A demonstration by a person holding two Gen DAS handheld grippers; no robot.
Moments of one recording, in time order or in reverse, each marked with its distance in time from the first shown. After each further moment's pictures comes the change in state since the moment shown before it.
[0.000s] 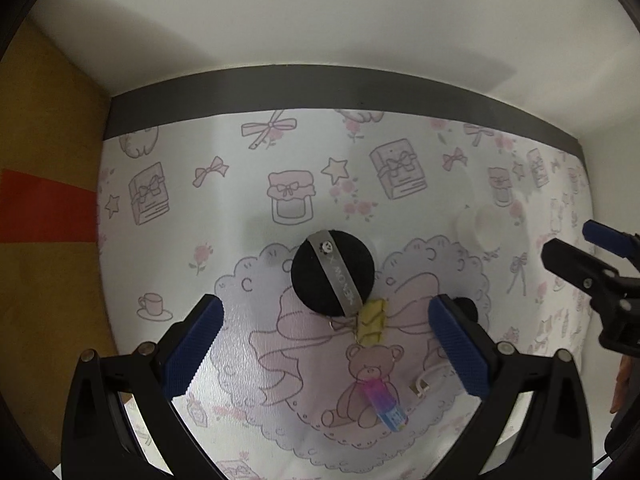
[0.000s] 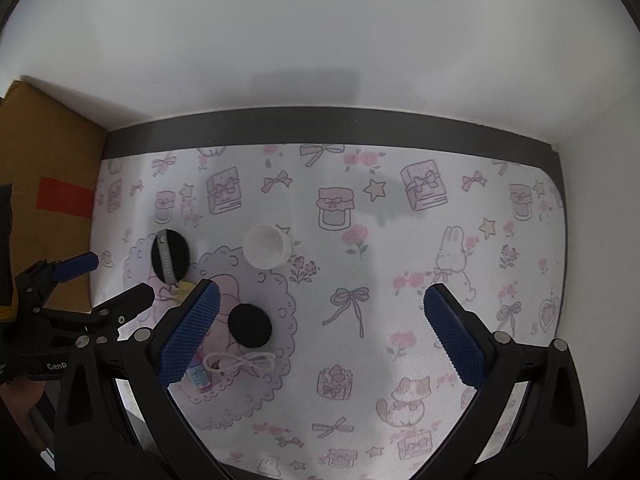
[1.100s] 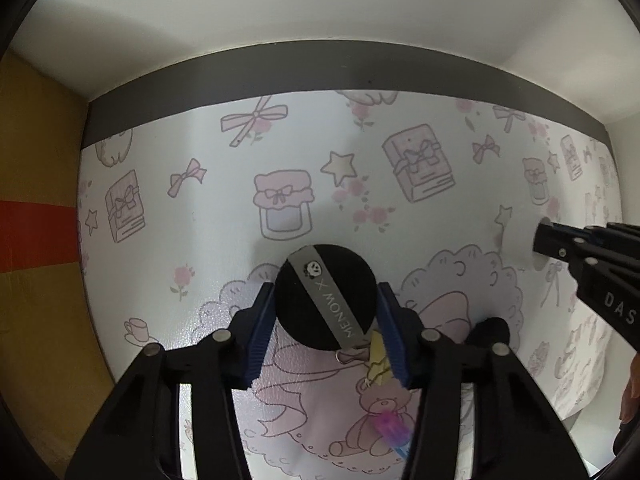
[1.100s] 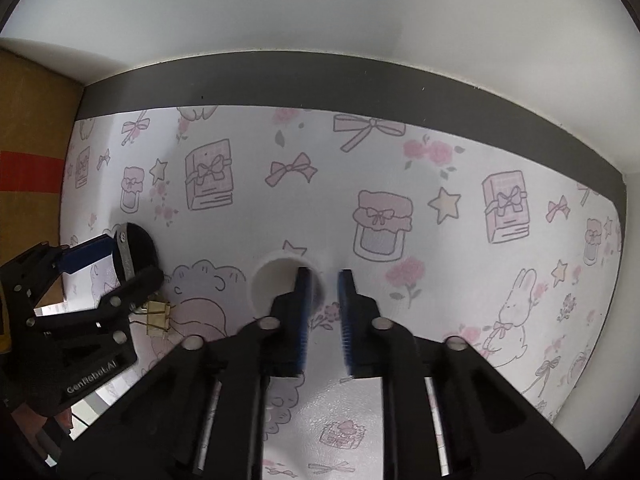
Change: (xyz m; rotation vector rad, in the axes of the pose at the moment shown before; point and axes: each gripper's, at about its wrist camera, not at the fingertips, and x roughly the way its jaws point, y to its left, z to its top) left arm 0.029 -0.002 0.011 0.052 0.046 0.052; right arm 0.075 0.016 0.021 -0.081 0.161 0.044
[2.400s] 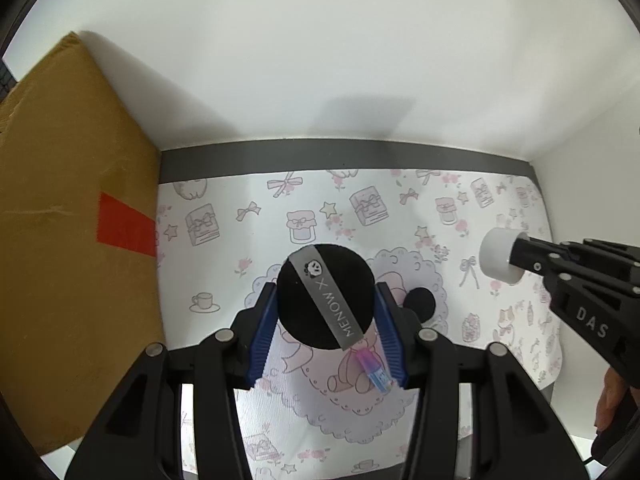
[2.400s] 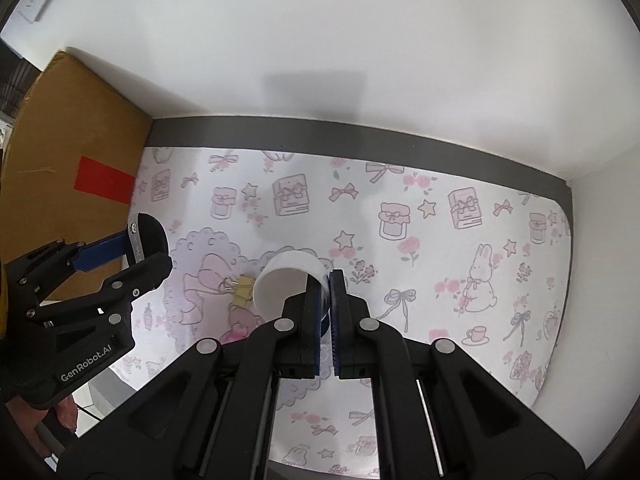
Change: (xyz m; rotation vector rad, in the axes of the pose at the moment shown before) left arm -0.135 0.009 -0.048 0.006 -0.245 -0.075; right arm -0.115 0.052 -0.043 -0.012 -0.207 -0.032
